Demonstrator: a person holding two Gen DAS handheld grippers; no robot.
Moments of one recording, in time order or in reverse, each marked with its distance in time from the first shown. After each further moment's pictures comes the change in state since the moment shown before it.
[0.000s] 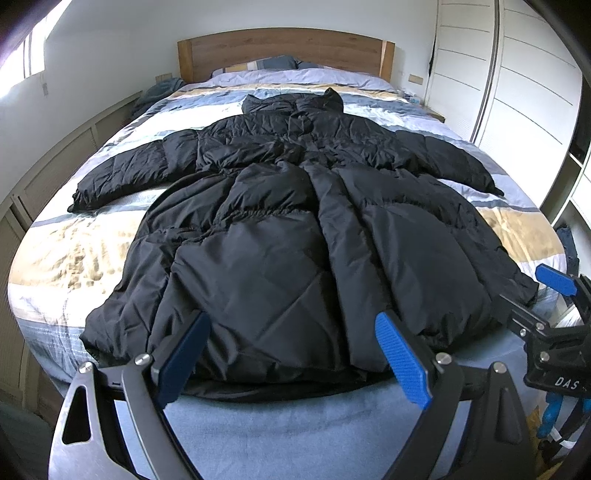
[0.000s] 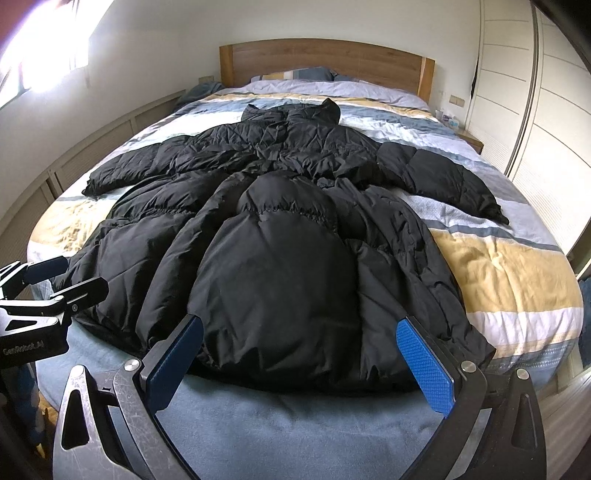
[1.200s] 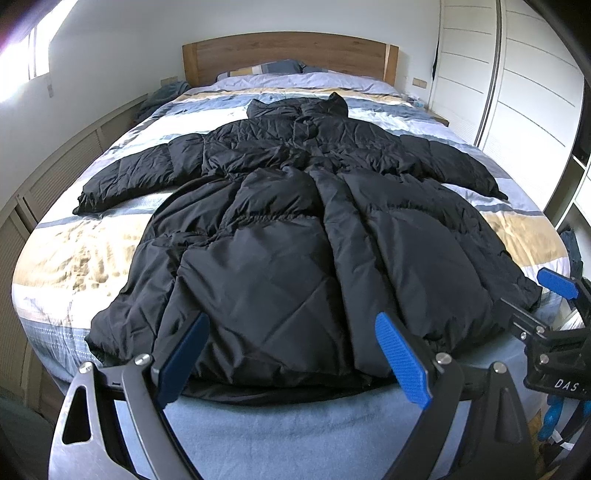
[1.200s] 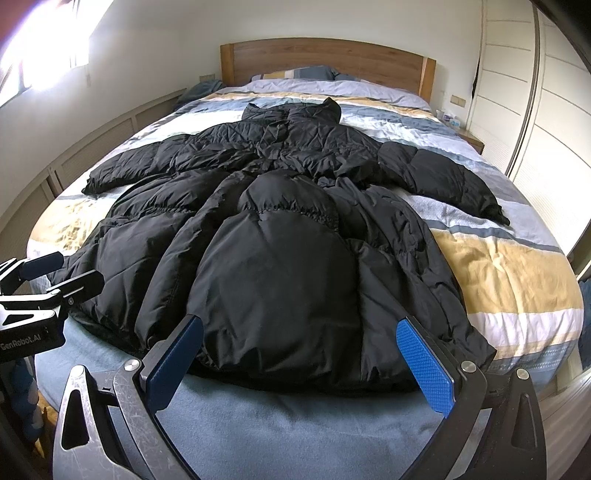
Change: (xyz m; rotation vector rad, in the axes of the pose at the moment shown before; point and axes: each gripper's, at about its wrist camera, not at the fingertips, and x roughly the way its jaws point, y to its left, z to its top) left arm 0.000 0.002 0.001 -0.011 -0.022 0.012; right arm 0.002 0.002 0.000 -0.001 -0.001 0.000
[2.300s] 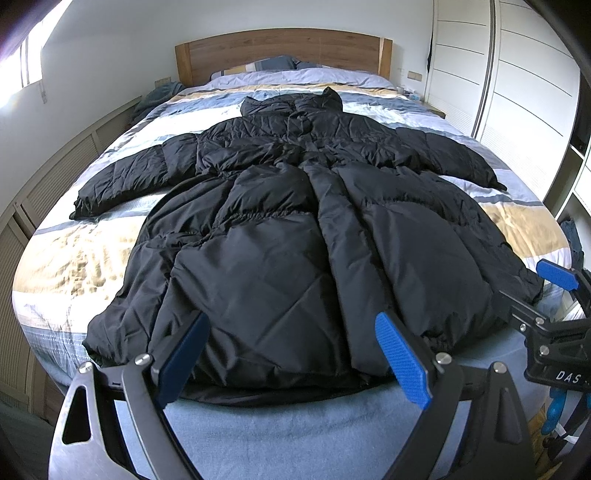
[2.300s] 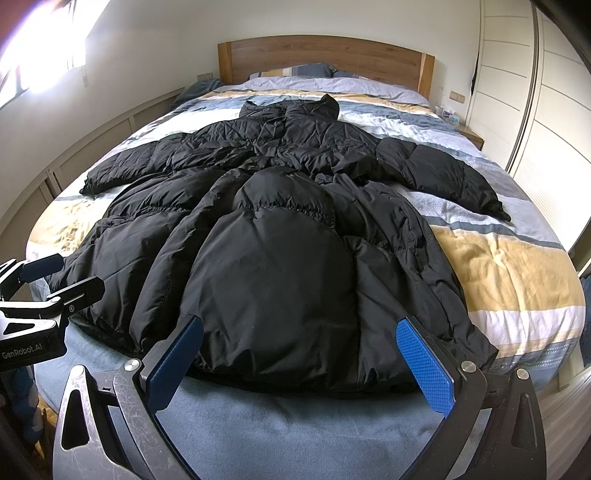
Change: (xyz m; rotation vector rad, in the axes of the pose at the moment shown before) left arm 0.008 -0.003 0.001 0.022 0.017 -0.003; right arm 0.006 -0.005 0.002 0.008 0.014 0.002
